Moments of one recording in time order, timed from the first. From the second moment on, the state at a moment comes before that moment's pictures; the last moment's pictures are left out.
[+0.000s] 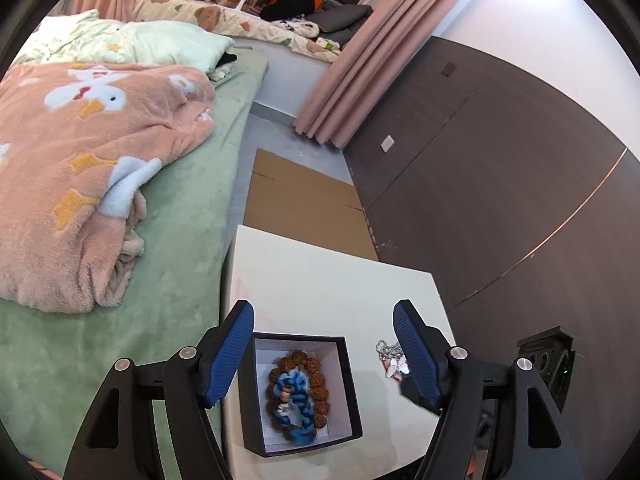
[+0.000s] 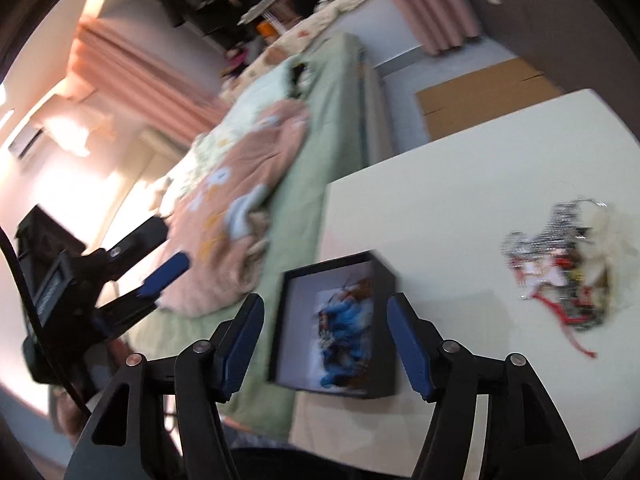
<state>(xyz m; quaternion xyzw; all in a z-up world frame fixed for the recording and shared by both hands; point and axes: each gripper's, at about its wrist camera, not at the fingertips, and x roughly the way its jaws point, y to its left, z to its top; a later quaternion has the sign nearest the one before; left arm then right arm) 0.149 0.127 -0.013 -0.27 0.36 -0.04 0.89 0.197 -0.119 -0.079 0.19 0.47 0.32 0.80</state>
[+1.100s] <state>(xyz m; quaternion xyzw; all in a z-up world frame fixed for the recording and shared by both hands) 0.212 -0.050 -0.075 -0.14 0.46 -0.13 0.87 0.202 -0.316 -0.072 0.25 0.46 0.13 0.84</state>
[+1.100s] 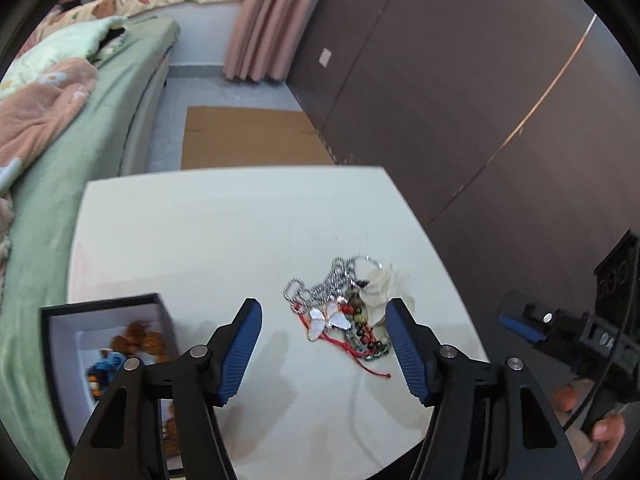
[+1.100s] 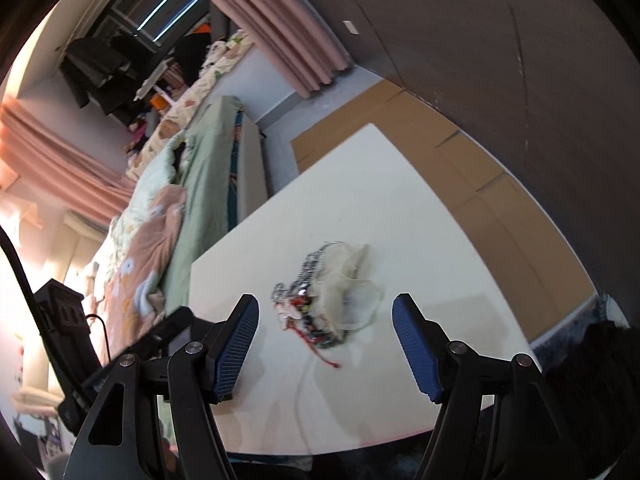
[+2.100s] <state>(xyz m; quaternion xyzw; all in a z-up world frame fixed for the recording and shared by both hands) 0.243 -0.107 -0.146 -0.06 0.50 -0.09 0.86 0.228 -0.326 -0.097 0.23 0.49 0.12 0.83</state>
